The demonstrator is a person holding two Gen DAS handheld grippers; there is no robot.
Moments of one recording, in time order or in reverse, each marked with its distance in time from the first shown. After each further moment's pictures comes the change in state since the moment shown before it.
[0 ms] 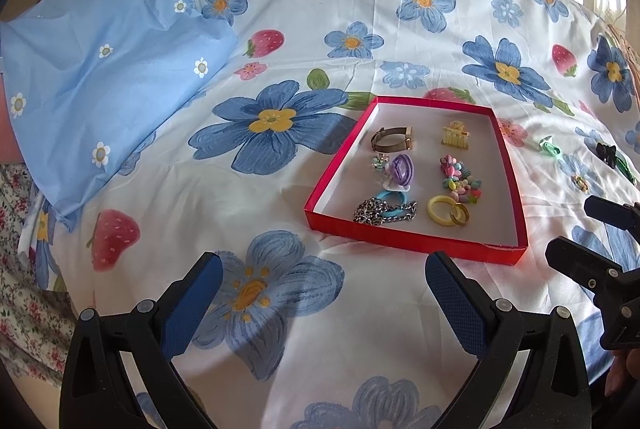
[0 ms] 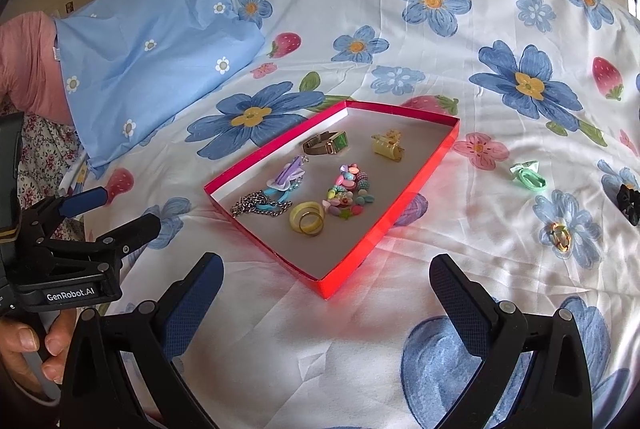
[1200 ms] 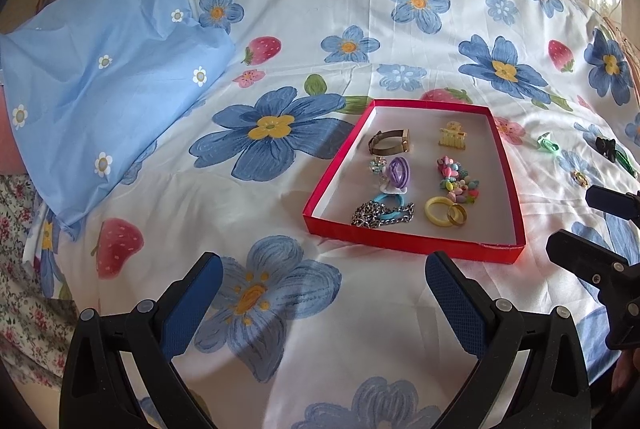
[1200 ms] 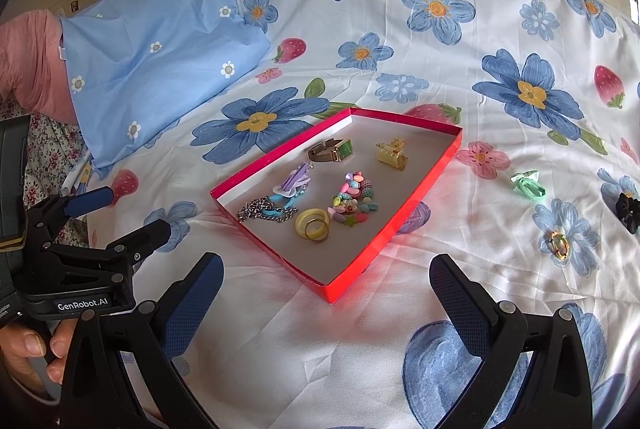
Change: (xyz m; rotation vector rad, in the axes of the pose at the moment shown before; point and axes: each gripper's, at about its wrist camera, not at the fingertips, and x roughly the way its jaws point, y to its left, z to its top) left arm -0.005 -0.004 -0.001 0.021 -0.017 0.007; right arm -0.005 0.005 0.004 -0.011 -0.014 0.001
